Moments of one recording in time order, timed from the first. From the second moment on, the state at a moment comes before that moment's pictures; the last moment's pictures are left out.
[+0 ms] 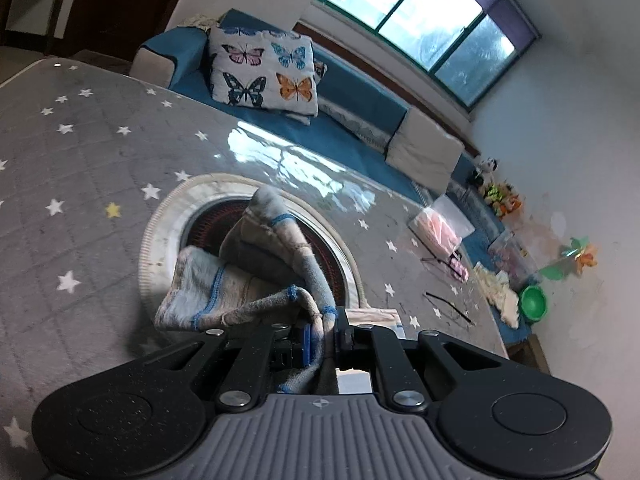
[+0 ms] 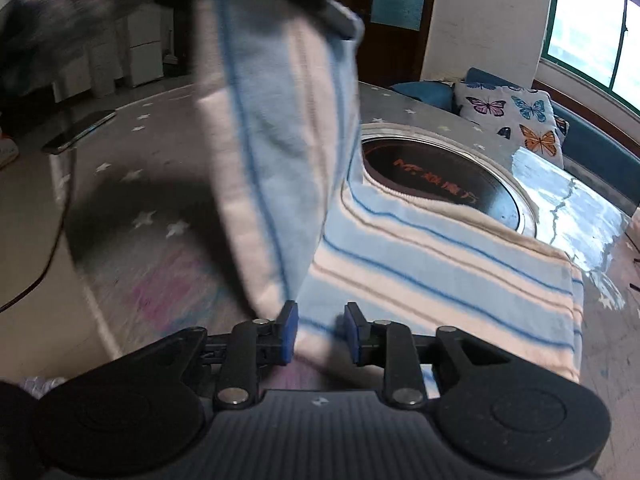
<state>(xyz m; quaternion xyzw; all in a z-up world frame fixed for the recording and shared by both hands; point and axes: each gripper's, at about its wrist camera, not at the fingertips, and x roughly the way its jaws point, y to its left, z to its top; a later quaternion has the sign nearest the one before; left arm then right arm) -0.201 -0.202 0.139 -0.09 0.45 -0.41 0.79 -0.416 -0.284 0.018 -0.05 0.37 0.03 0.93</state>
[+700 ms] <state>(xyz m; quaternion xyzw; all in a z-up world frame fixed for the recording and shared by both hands) -0.266 -0.349 0.093 -0.02 0.54 -0.46 0.70 -0.506 -0.423 0.032 0.12 0.30 -0.12 0.94</state>
